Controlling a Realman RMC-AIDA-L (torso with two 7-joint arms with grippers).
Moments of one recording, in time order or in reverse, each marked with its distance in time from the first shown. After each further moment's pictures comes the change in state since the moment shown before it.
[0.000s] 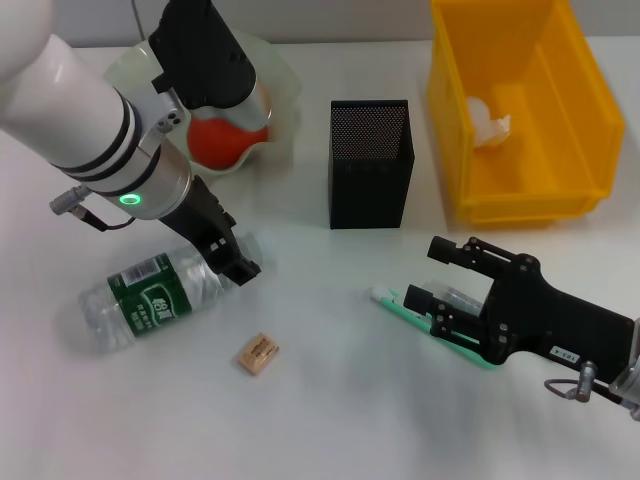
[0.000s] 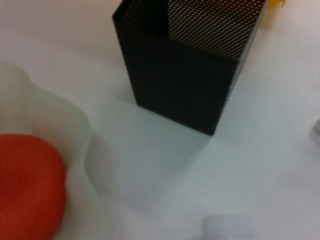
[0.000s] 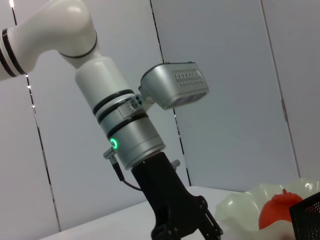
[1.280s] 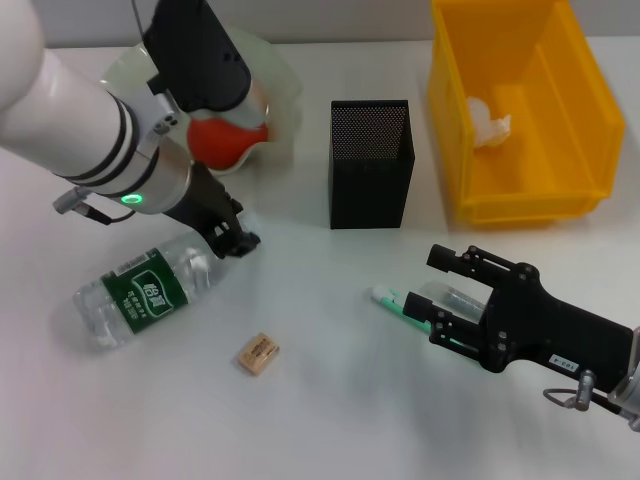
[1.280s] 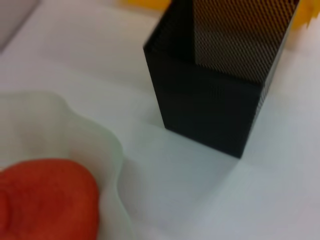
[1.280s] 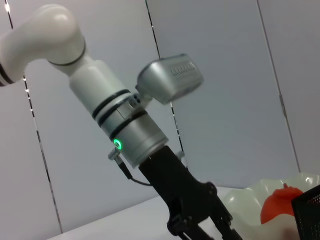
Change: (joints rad) left arm 0.081 0.003 0.054 0.082 0.010 -0.124 -0.003; right arm -0.009 0.002 0.000 0.019 0.000 0.001 0.000
